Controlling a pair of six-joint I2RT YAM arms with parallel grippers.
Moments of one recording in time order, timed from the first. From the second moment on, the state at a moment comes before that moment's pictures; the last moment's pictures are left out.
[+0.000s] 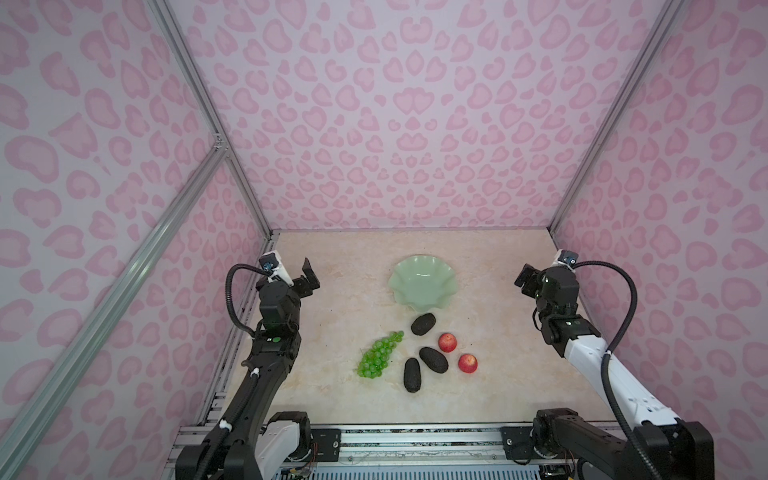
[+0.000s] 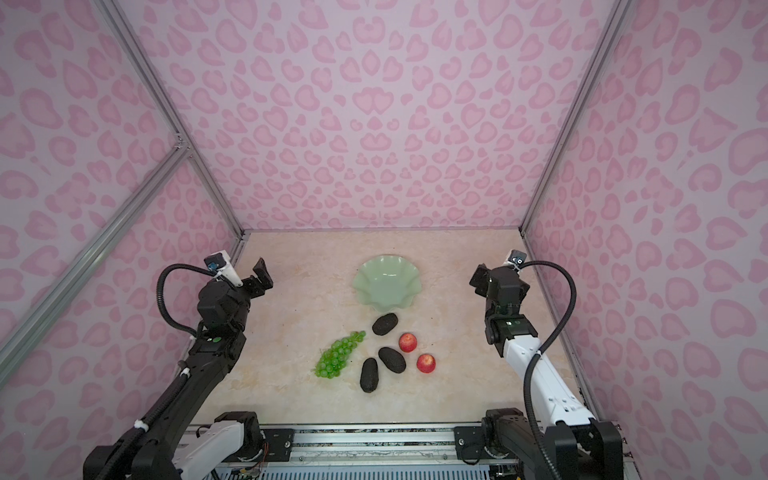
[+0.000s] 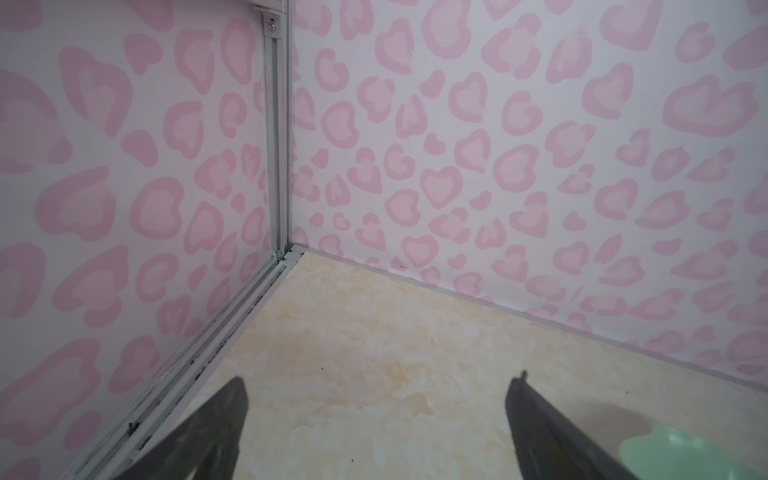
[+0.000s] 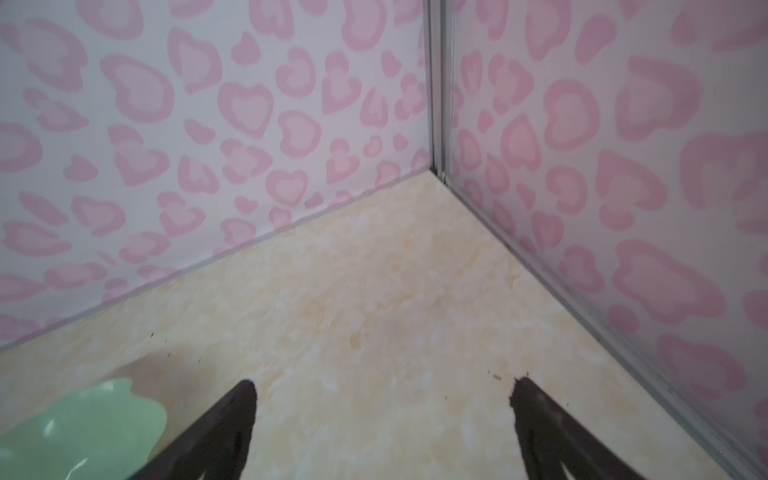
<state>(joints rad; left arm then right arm) -0.01 0.97 0.61 0.24 -0.18 -0.23 0.08 1.03 0.68 -0.09 0.29 0.37</state>
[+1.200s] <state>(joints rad) -0.01 0.87 0.68 -0.16 -0.06 -0.37 0.77 1.23 0.60 -0.54 0.19 0.96</state>
